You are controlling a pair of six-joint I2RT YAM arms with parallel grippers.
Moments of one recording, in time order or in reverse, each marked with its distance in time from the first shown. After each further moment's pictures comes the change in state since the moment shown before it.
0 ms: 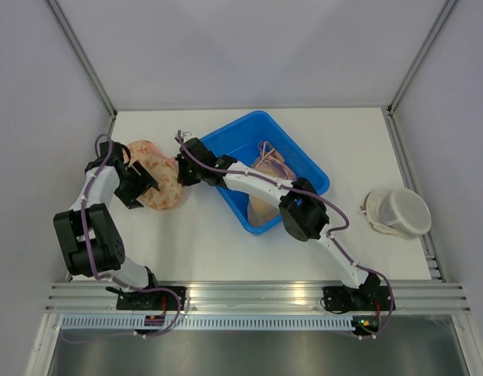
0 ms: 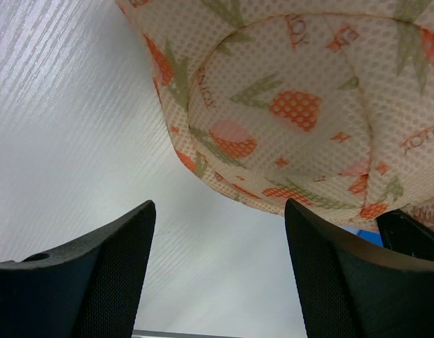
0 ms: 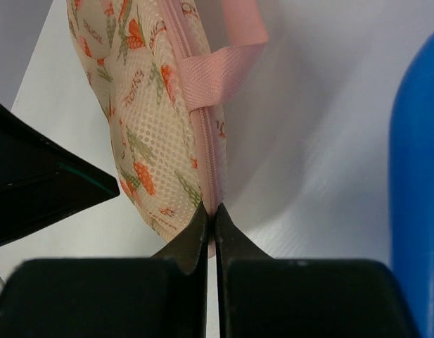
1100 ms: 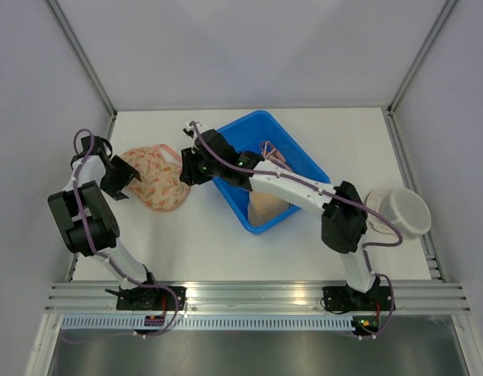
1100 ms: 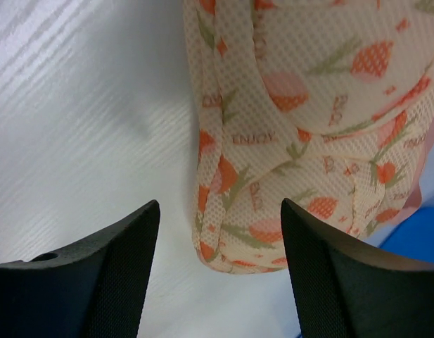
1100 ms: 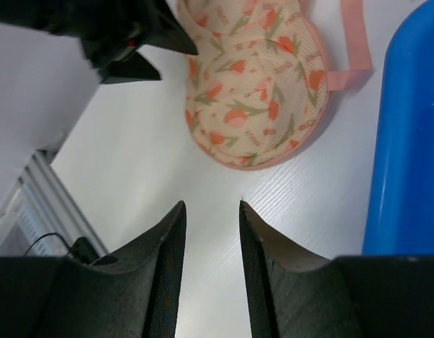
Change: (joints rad) left arm 0.133 0.194 0.158 0.050 -0.033 -0.027; right arm 0.016 -0.369 -0.288 -0.002 -0.051 -0.034
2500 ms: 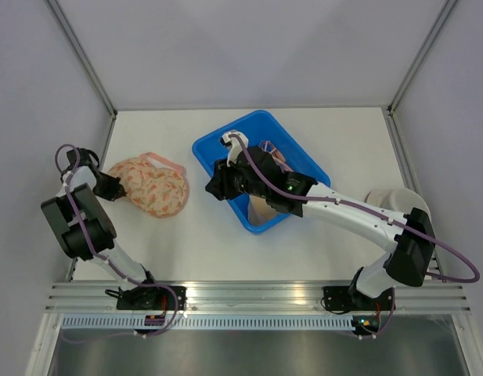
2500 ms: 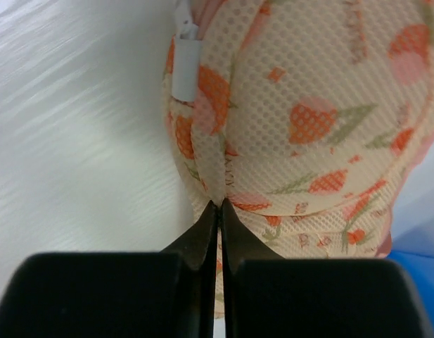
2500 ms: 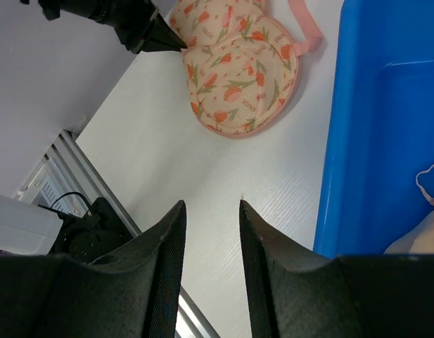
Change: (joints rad) left arm 0.132 0.068 -0.050 0.131 0.068 -0.120; right arm 0.040 -0.534 -0.525 0.125 0.071 0.008
